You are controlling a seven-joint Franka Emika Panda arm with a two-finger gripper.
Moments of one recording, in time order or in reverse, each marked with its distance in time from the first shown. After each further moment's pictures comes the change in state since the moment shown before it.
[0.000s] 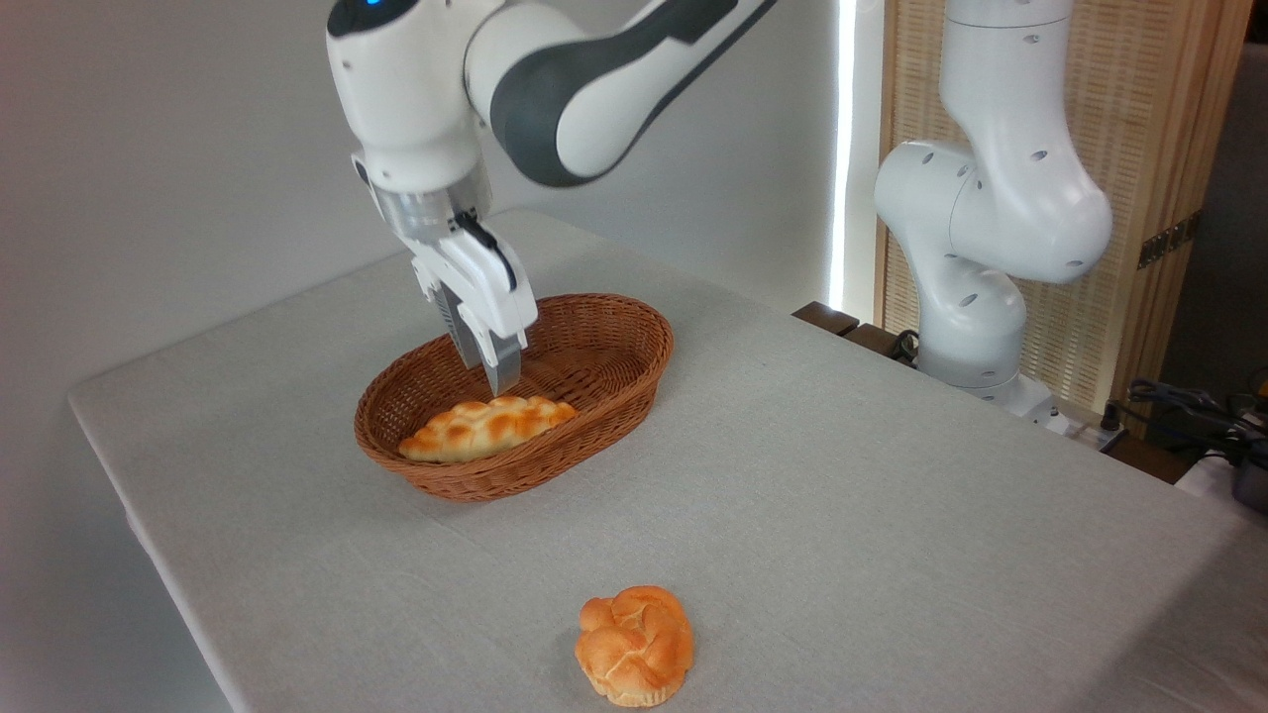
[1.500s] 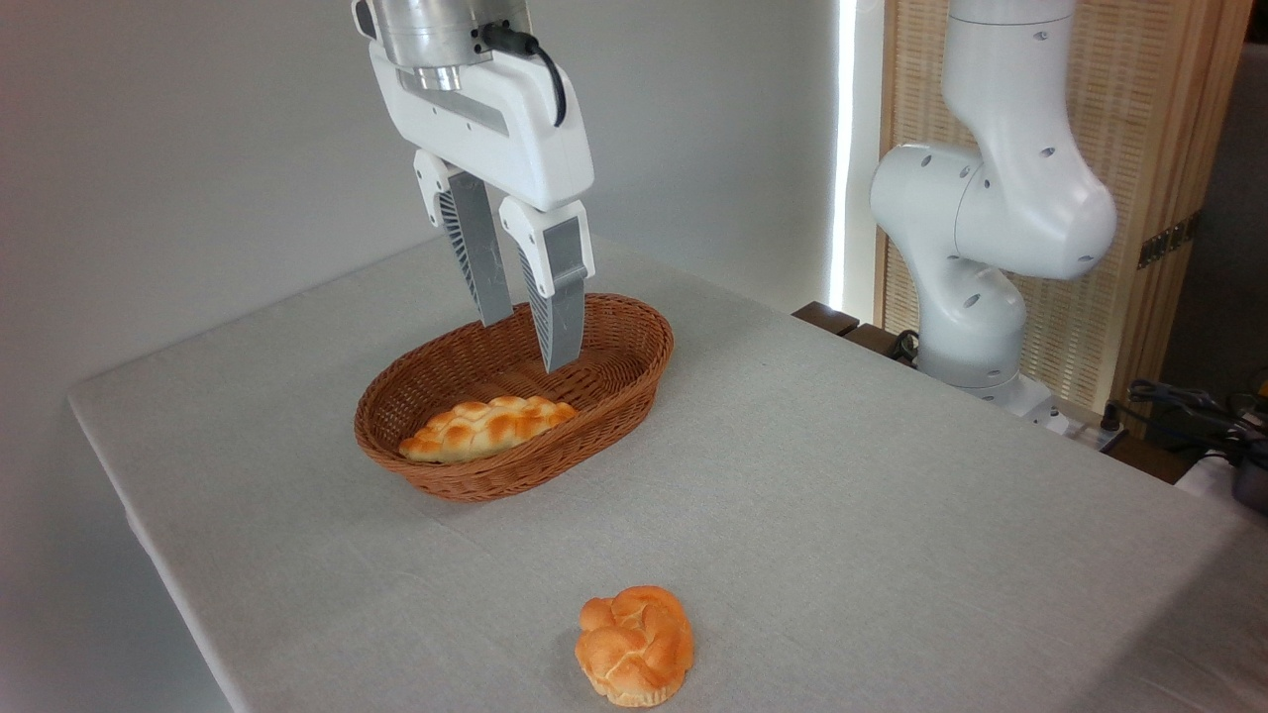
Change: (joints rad) arm 0.109 -0.018 0.111 0.332 0.244 -0.292 0.137
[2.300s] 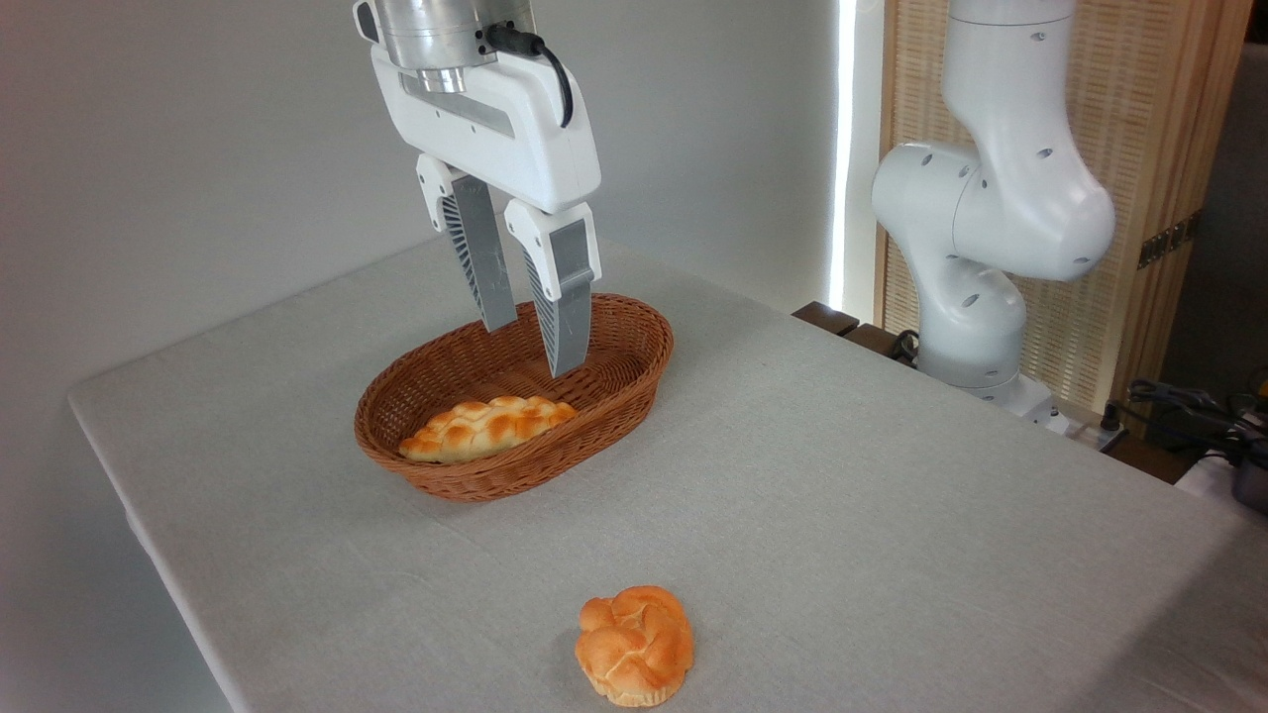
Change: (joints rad) arm -0.042 0.002 0.055 0.005 0.008 0.000 0.000
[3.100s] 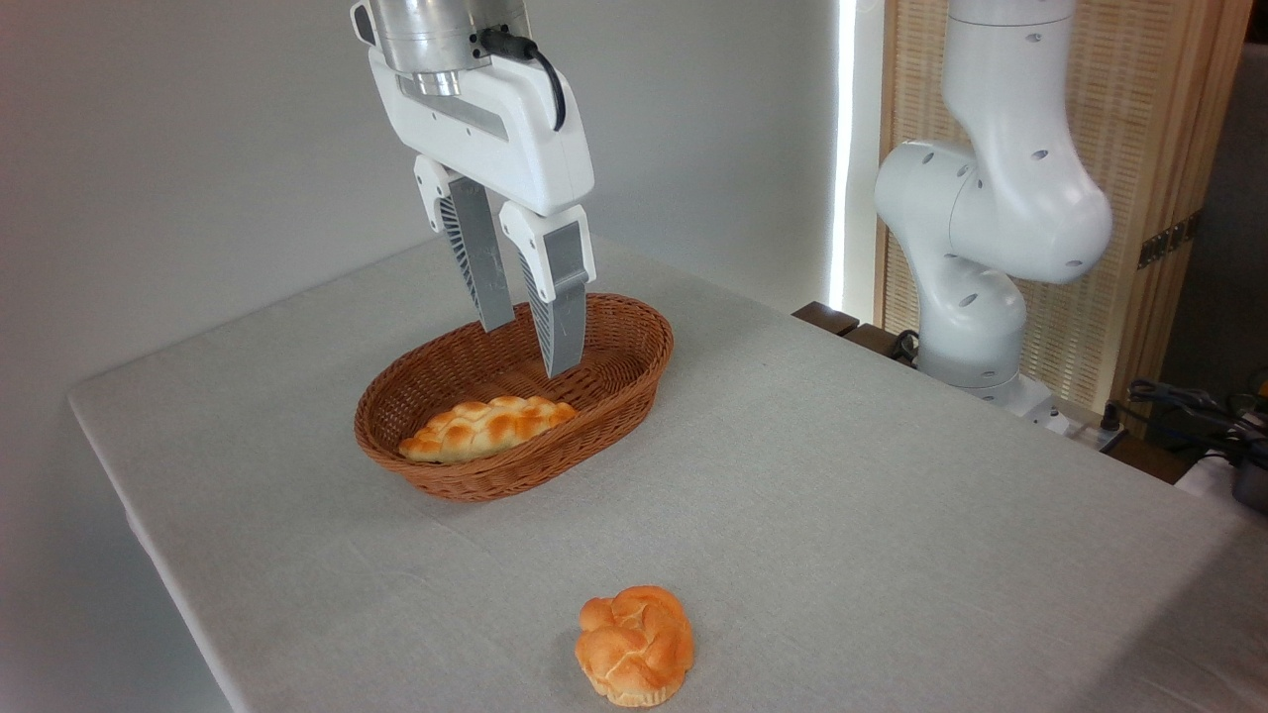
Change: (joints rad) arm -0.073 0.004 0.063 0.000 0.001 0.000 0.000
